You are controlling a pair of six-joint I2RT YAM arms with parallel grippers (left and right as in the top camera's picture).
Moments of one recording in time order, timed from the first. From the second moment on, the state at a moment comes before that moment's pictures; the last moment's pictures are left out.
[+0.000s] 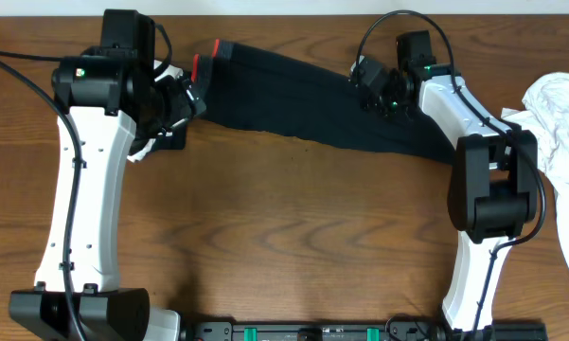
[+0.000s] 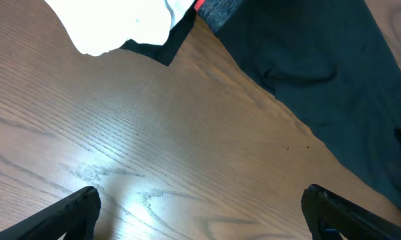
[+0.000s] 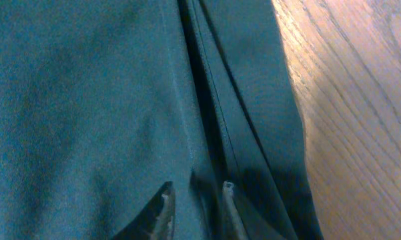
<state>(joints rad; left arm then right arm) -0.06 1.63 1.79 -1.40 0.01 -0.59 0.13 2.21 1.64 -0.58 -0.33 -0.74</state>
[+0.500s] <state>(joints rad) -0.06 1.63 1.79 -1.40 0.01 -0.59 0.13 2.26 1.64 -0.49 -0.32 -0.73</state>
